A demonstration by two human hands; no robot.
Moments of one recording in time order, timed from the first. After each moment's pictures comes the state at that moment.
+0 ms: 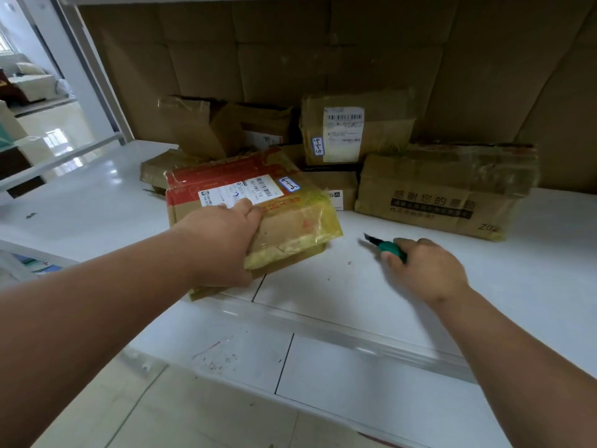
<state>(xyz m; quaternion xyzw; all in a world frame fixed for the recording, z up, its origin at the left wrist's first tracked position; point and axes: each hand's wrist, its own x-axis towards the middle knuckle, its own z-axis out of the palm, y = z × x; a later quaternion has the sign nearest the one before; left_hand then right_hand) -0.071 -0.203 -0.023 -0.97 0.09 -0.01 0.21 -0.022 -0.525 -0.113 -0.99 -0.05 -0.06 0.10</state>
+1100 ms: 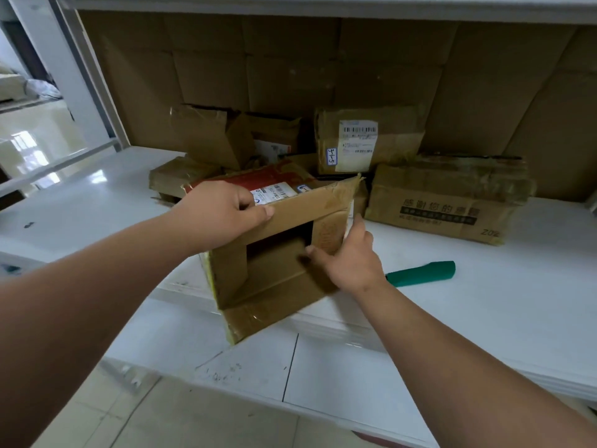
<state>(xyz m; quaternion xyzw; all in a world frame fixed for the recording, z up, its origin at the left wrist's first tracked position) -0.070 -0.154 0.015 -0.98 0.03 -0.05 -0.17 -0.040 -0.371 -0.090 -0.92 0.04 -0.01 0.39</state>
